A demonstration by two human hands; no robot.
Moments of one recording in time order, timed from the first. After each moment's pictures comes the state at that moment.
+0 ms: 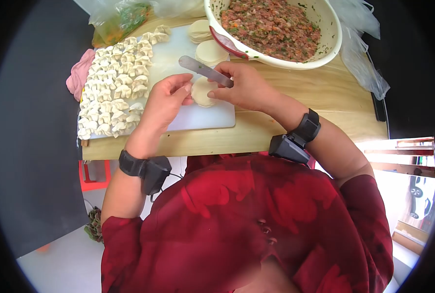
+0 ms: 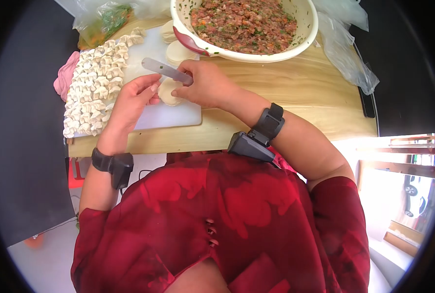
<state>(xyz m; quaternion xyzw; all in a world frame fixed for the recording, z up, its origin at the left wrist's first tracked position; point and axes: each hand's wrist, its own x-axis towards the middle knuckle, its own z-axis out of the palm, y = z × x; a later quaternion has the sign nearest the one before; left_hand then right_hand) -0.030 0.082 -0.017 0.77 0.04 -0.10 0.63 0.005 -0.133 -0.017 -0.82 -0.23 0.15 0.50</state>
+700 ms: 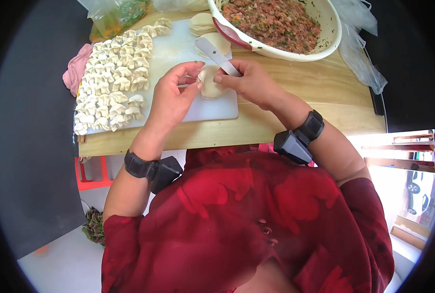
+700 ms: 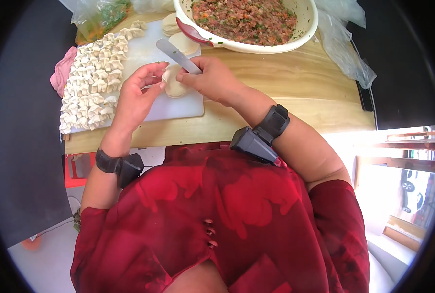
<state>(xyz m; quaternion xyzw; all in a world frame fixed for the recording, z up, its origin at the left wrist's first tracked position) -0.044 0.068 -0.018 0.80 -0.09 0.02 0.59 -0.008 -0.129 -0.030 -0.73 -0.11 0.20 0.65</state>
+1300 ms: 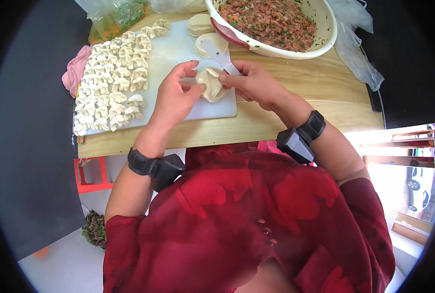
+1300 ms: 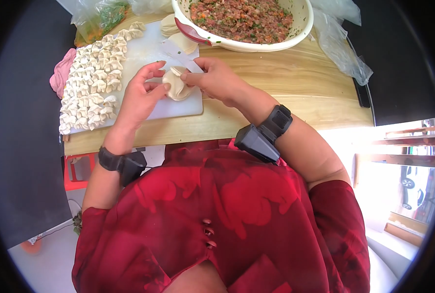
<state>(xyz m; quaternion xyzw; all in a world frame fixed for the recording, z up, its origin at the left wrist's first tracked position) -0.041 0.067 -0.033 0.79 -0.04 -0.02 0.61 -0.011 -0.143 -0.024 -0.68 -0.07 0.29 0.67</state>
